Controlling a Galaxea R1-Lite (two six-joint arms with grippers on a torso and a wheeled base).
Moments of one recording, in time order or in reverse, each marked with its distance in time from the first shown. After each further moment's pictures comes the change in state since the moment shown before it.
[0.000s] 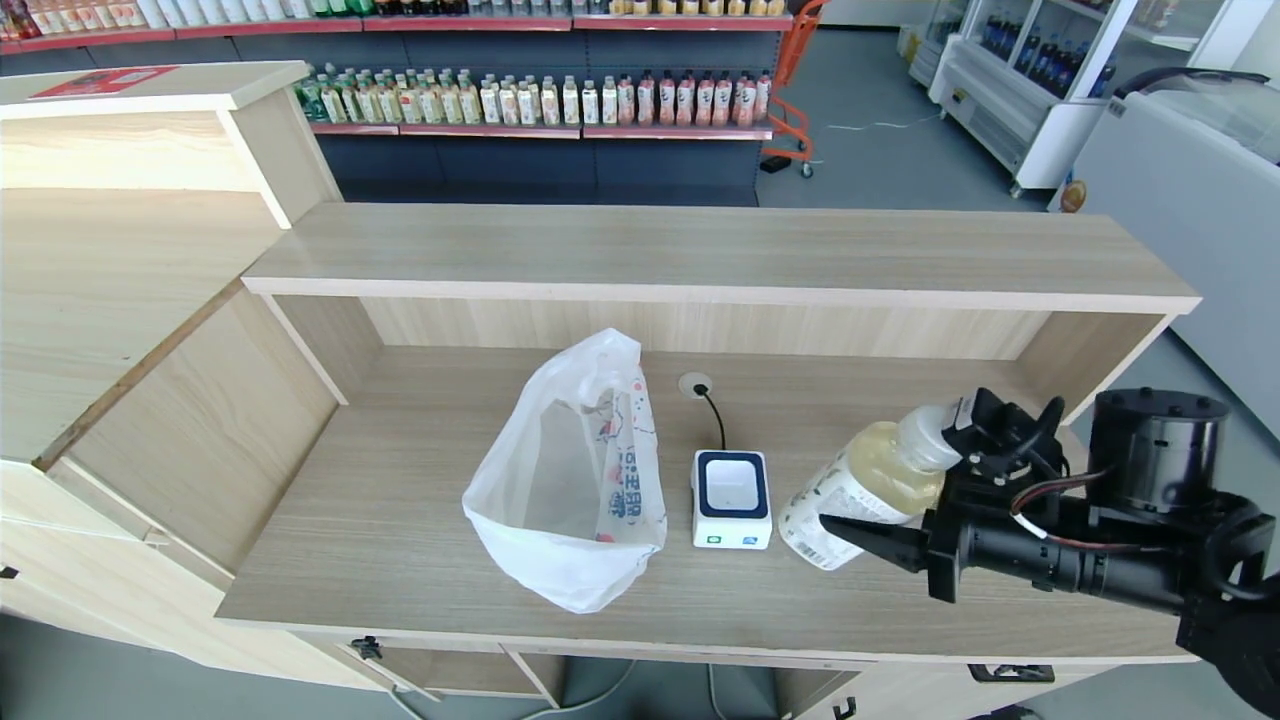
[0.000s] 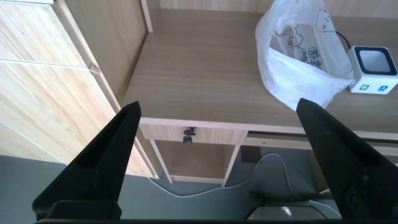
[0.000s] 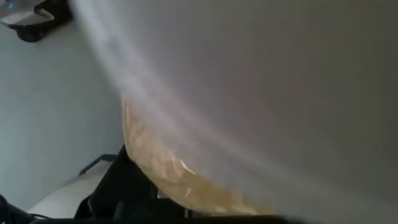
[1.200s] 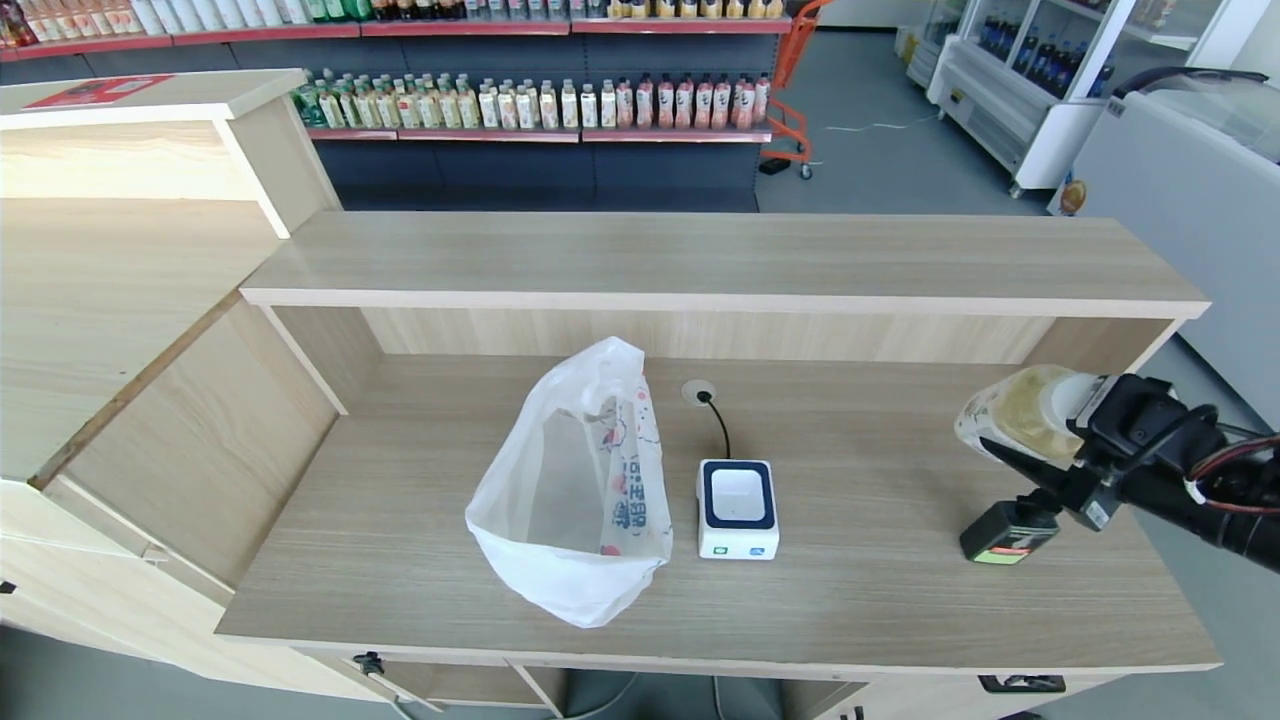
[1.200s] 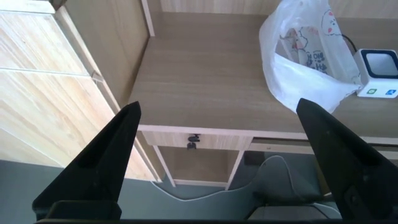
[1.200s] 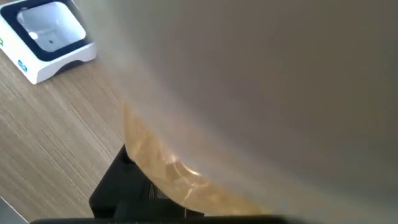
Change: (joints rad) left arm 0.001 0.000 0.000 0.000 -0.001 0.002; right arm -0.297 -0.155 0.017 -0.002 -0.185 -0.564
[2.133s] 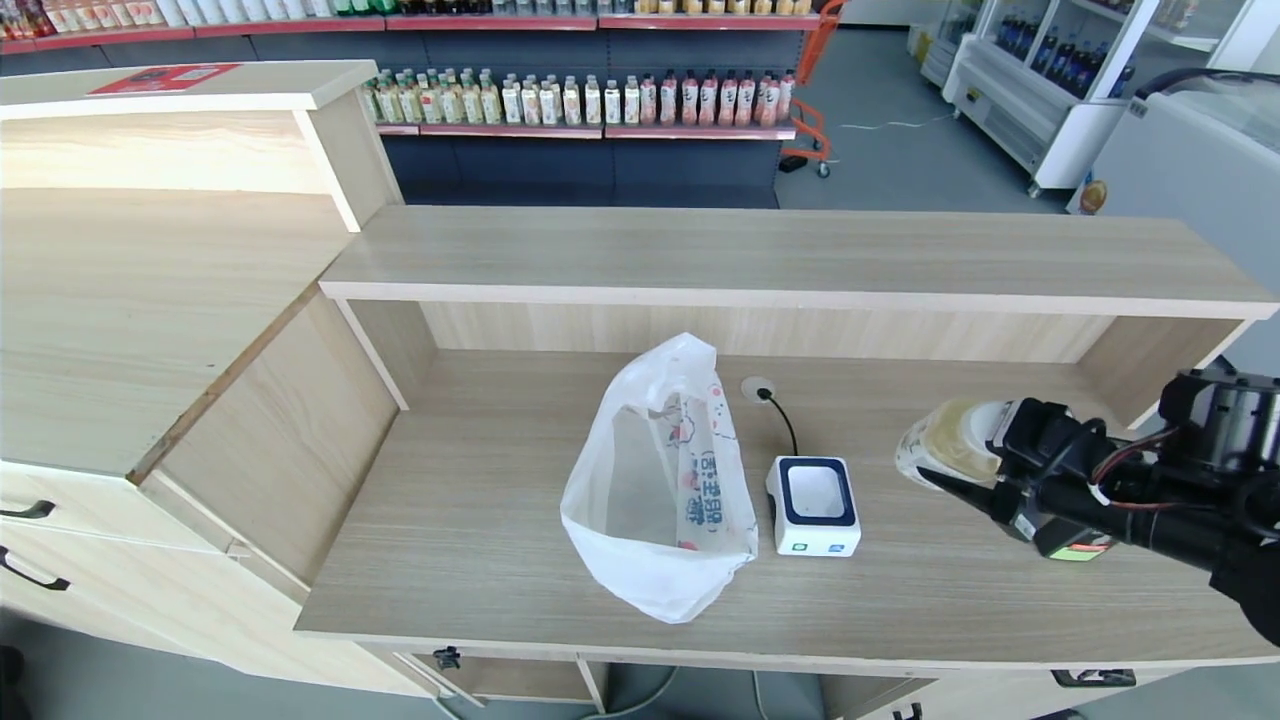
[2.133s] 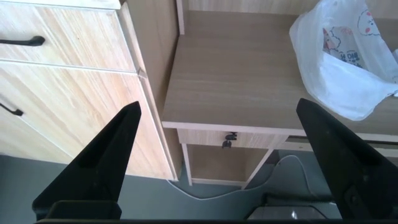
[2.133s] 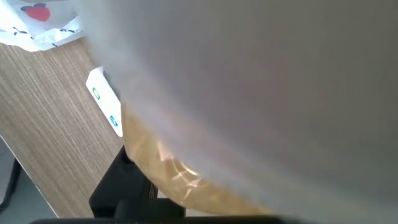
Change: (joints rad) left arm -0.001 0.000 0.000 0.000 0.000 -0.002; right arm 0.021 0.210 -0.071 -0.007 0.097 -0.009
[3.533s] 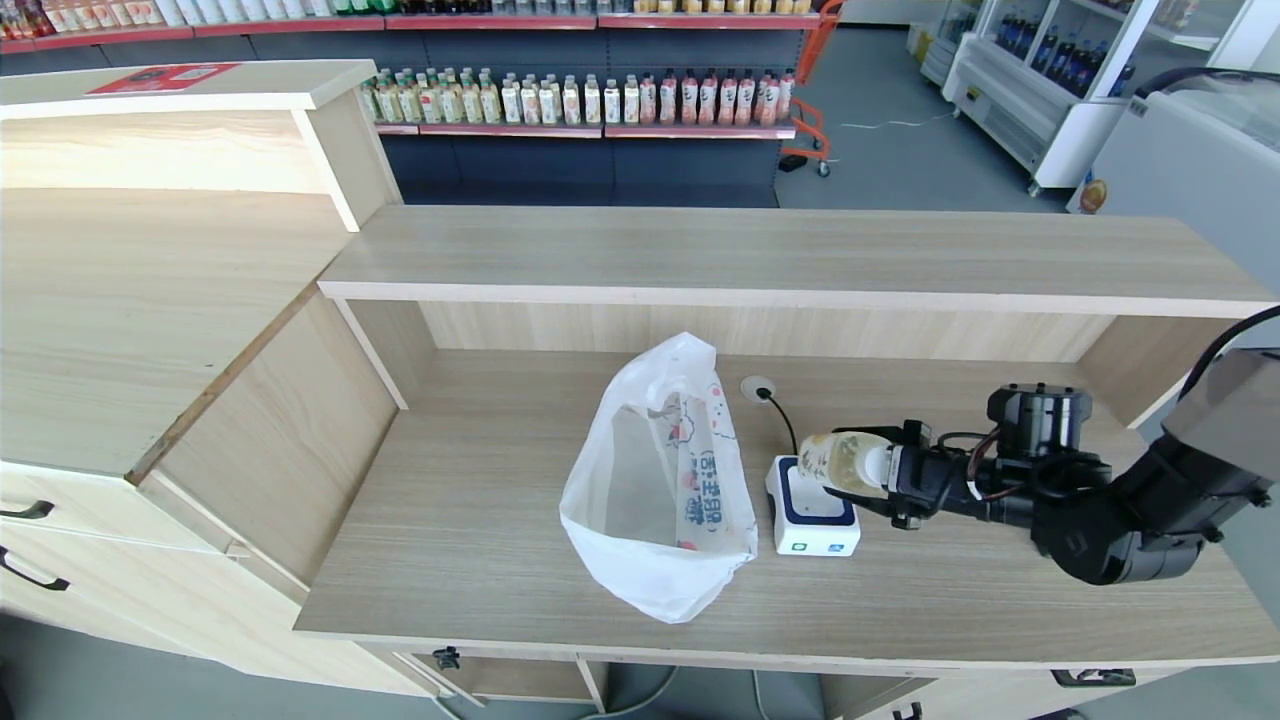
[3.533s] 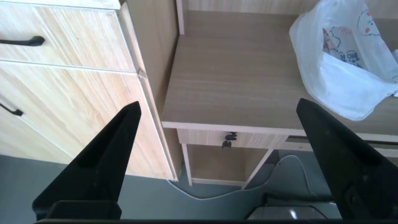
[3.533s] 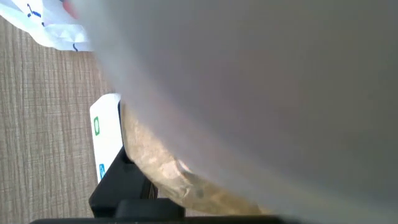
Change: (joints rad) left arm 0.000 0.000 0.000 0.000 0.000 0.000; right arm 0.060 0.419 -0.307 -0.030 0.287 -0.282
